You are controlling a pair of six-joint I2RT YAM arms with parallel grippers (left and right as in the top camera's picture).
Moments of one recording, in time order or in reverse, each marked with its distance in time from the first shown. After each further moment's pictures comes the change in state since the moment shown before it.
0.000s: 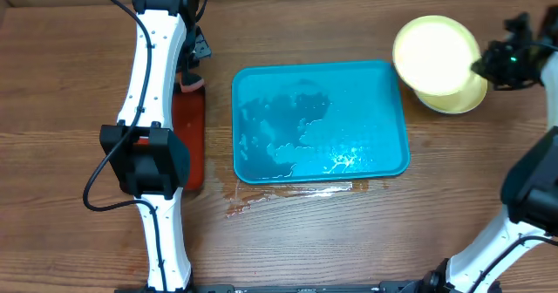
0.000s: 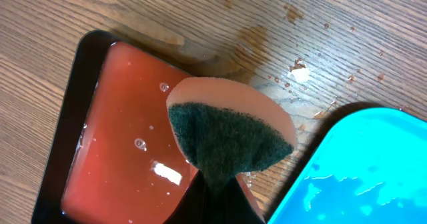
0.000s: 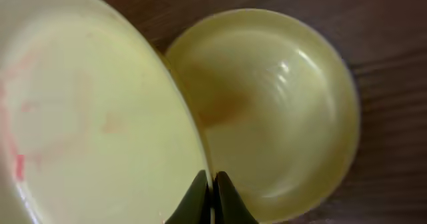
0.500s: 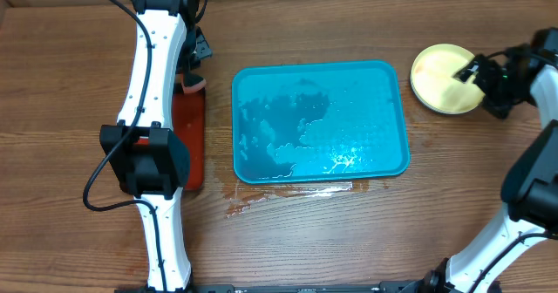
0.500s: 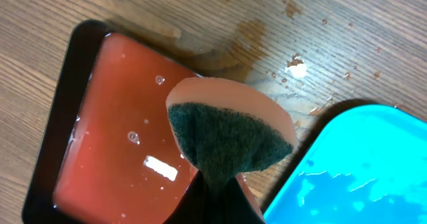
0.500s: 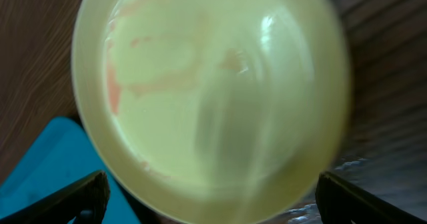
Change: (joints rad) left arm 0.002 0.000 0.000 -0.010 0.019 -0.027; right arm 0.017 0.014 -0.154 0.090 0.037 0.241
